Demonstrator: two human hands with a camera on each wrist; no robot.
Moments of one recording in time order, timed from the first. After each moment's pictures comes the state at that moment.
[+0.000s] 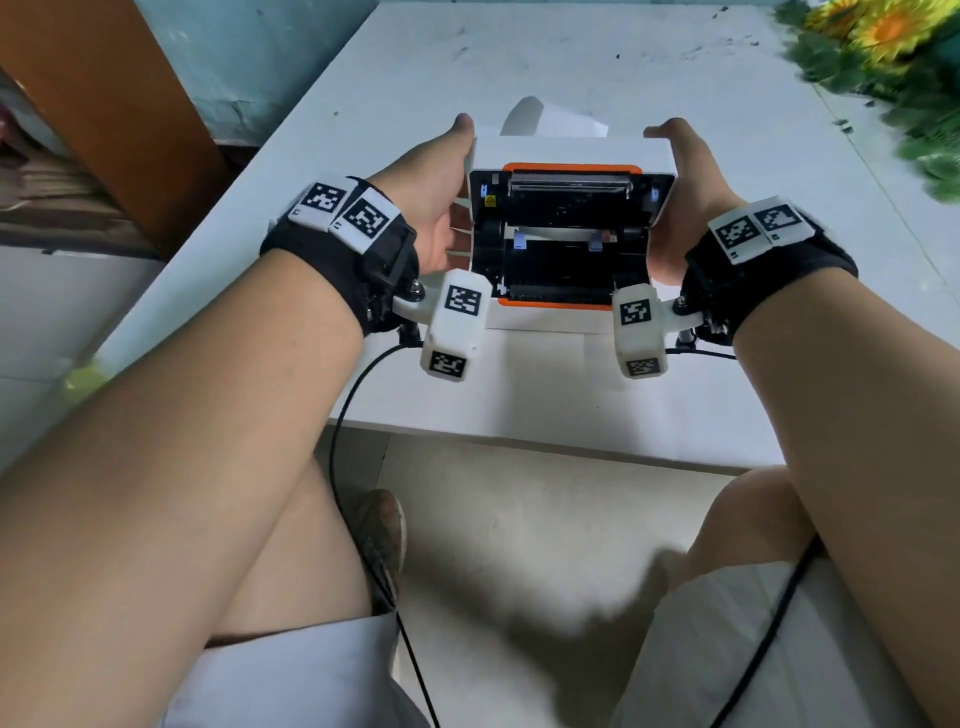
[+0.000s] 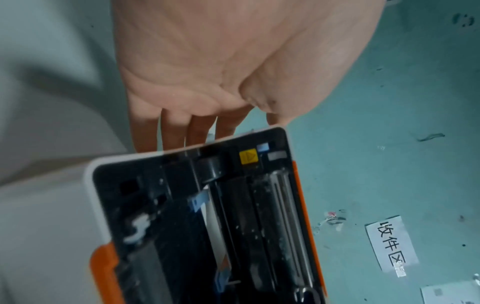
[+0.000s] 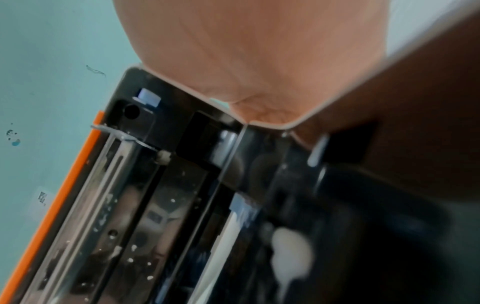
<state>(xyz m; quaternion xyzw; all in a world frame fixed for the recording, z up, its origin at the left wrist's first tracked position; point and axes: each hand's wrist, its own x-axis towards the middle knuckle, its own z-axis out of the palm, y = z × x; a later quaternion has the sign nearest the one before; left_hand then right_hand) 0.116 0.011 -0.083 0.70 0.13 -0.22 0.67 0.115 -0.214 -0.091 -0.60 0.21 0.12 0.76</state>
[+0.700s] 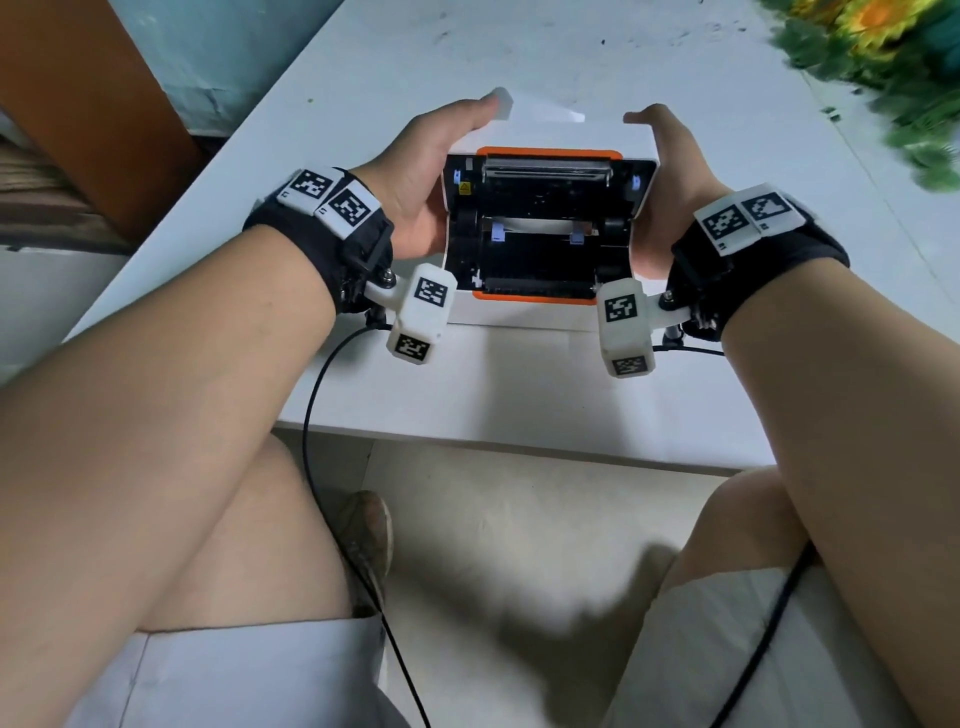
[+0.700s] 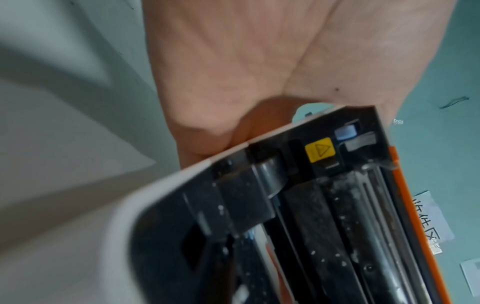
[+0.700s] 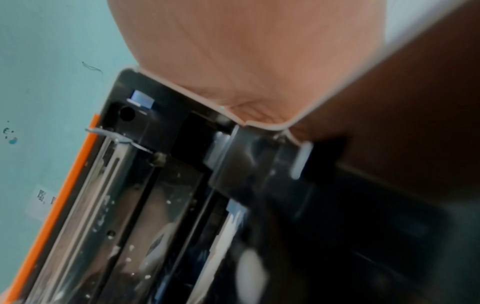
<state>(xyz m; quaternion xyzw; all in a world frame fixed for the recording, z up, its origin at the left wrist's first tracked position) 0.127 0.006 -0.091 0.63 0.03 -0.22 0.74 0.107 -0.212 -0.084 -0.62 0.20 0.14 0.75</state>
